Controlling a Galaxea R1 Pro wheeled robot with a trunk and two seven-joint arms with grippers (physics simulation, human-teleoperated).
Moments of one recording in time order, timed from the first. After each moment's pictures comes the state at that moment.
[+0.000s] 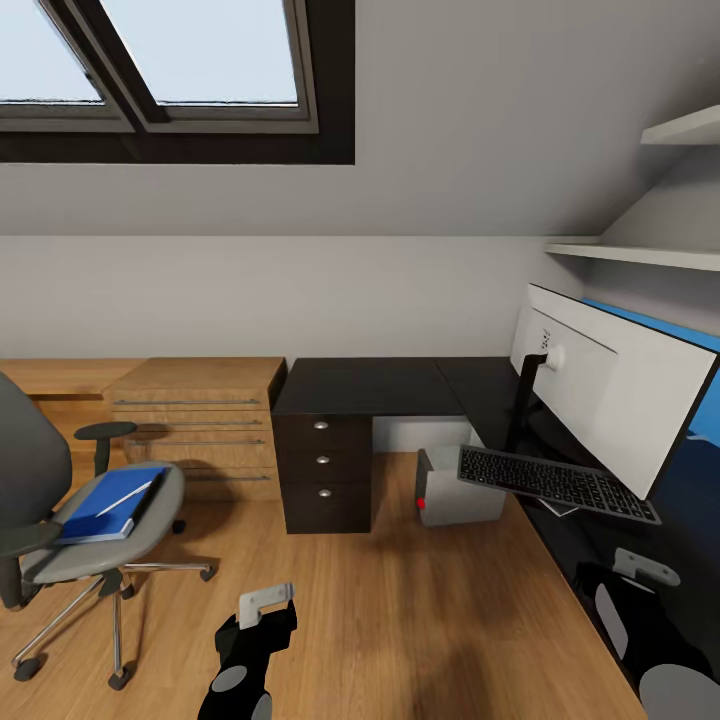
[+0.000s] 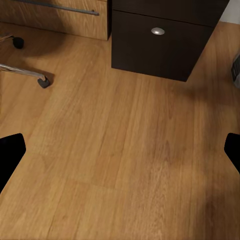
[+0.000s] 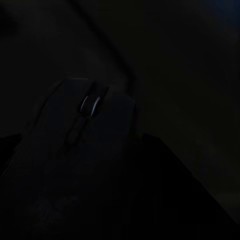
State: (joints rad) left arm -0.08 -0.14 -0.20 -1.28 0.18 0.32 0.46; right arm -0.57 -0.19 -0.46 -0.62 0.02 0.27 -0.23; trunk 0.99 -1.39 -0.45
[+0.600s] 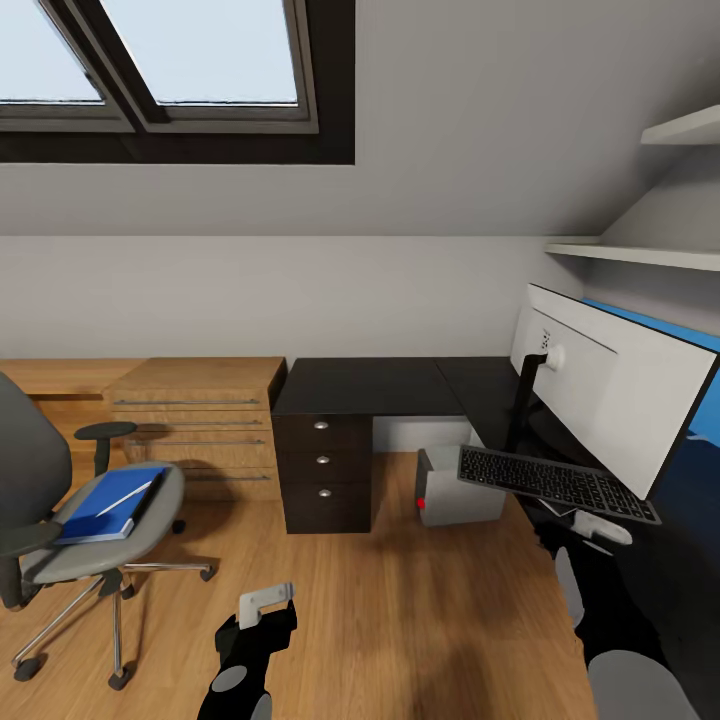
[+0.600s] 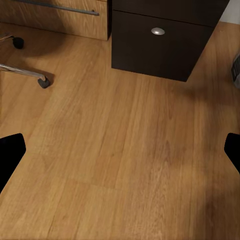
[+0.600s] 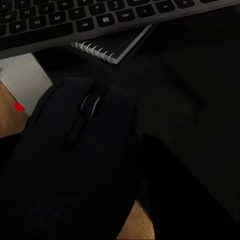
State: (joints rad) left arm -0.08 -0.14 -0.20 -1.28 0.18 0.32 0.46; right arm -0.56 -0.02 -0.46 -0.92 0.03 0.41 -0.23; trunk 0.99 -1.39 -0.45
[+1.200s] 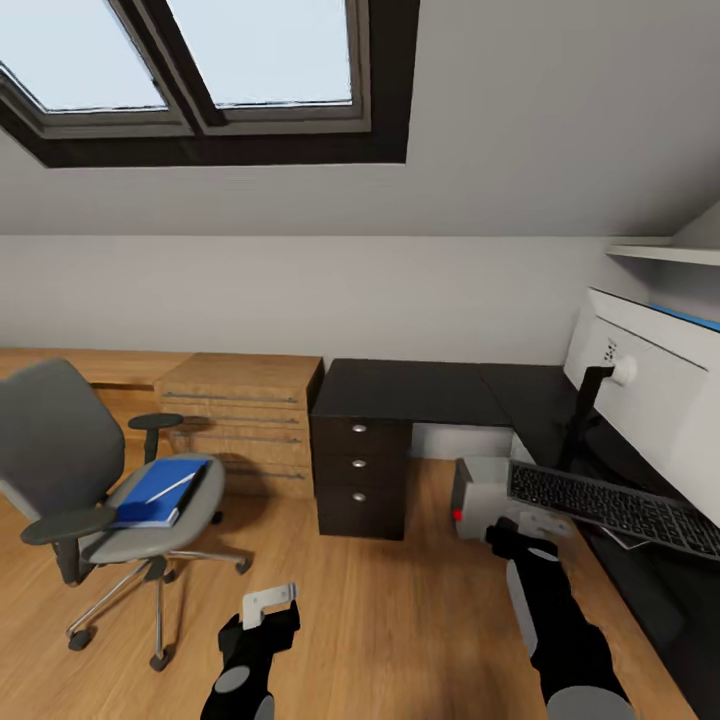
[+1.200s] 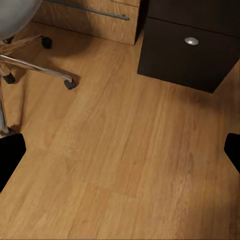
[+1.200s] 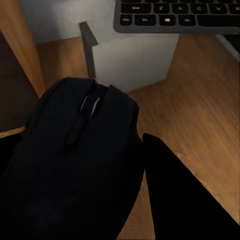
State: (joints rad) left arm -0.08 -0.14 -0.21 -1.28 0.18 0.32 0.46; right arm -0.46 0.11 -0.29 -1.07 0.09 0.47 -0.24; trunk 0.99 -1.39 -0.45
